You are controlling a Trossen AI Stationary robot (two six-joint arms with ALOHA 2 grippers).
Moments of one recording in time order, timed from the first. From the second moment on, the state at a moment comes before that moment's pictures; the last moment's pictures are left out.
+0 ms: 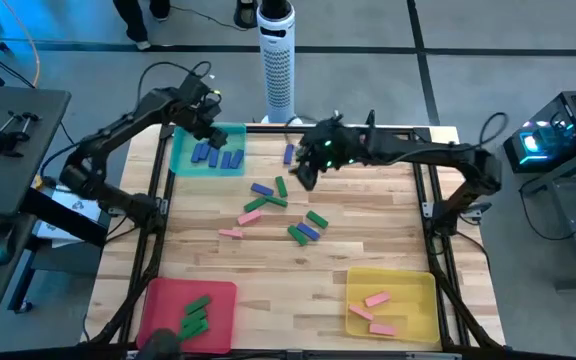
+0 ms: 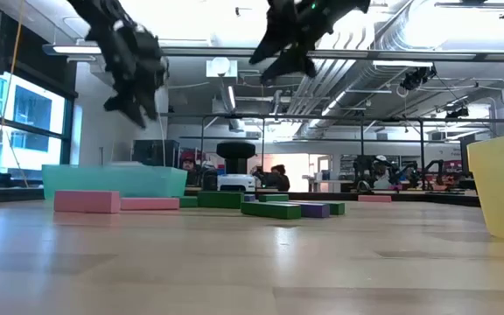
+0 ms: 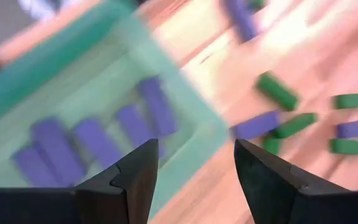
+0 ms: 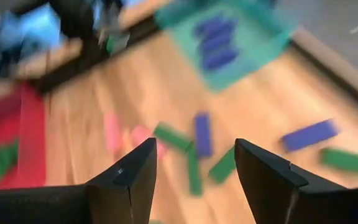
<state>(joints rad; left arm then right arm) 0.96 1.41 1.21 -0.97 0.29 0.01 -0.24 1.62 1.43 -0.48 -0.07 0.29</state>
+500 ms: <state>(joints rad) 0.69 1.19 1.21 -0.82 0.31 0.04 -0.14 1.89 1.43 -0.64 -0.39 0.16</state>
